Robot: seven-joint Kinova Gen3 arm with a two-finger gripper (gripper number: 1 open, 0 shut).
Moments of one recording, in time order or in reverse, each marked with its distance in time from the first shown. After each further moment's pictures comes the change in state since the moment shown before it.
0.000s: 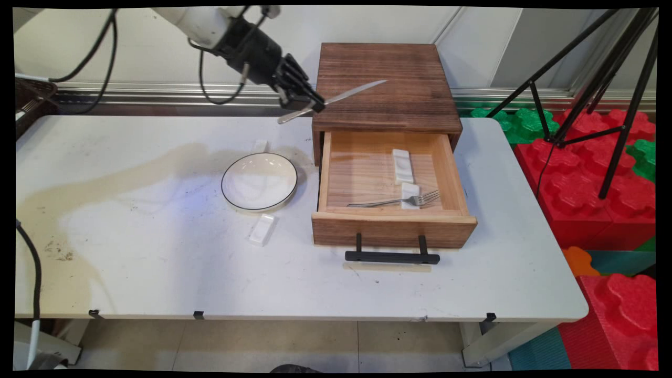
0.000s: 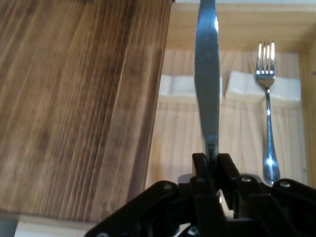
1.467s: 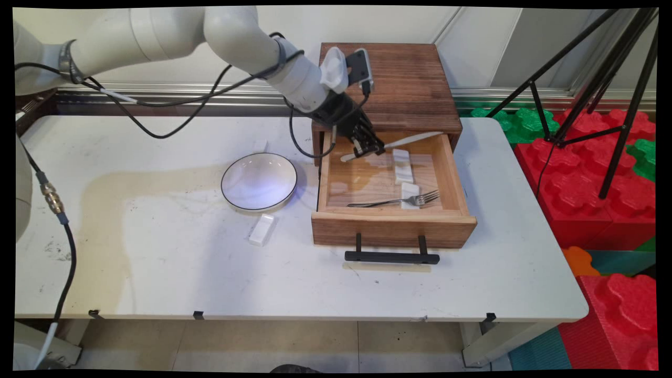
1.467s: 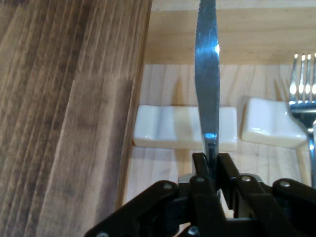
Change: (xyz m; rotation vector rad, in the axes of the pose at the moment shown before) arm 0.026 0.026 0.170 0.019 -0.038 0.041
